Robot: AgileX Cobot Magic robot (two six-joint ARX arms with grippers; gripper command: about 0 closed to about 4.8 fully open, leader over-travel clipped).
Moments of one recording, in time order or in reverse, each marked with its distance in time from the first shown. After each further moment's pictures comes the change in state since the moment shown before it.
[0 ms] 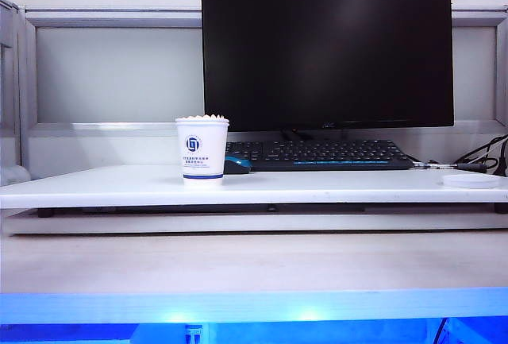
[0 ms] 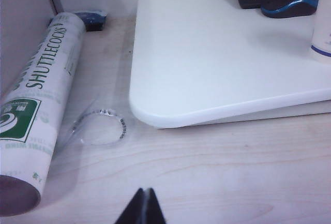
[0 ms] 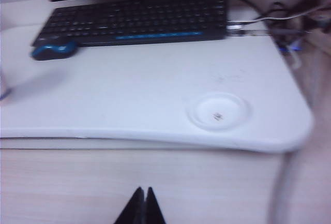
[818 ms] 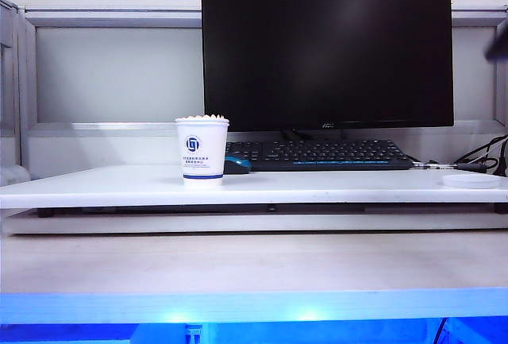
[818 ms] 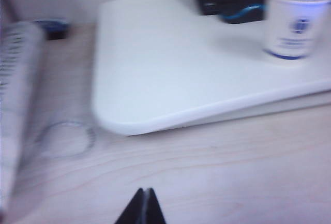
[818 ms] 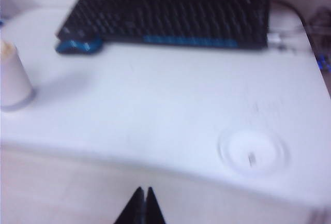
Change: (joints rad) left arm 0.000 0.000 -0.001 0.011 0.115 0.000; right arm 0.000 0.449 0.279 0.064 -0.110 -0.056
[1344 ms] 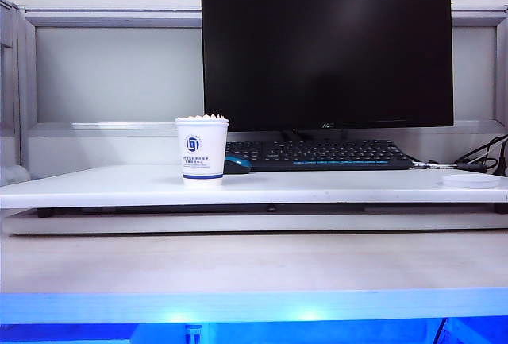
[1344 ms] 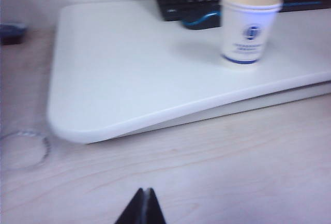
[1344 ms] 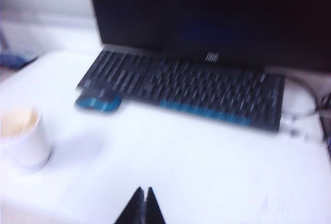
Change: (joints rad) left arm 0.000 0.000 0.000 0.008 0.124 -0.026; right arm 0.004 0.248 0.316 0.021 -0.071 -0.084
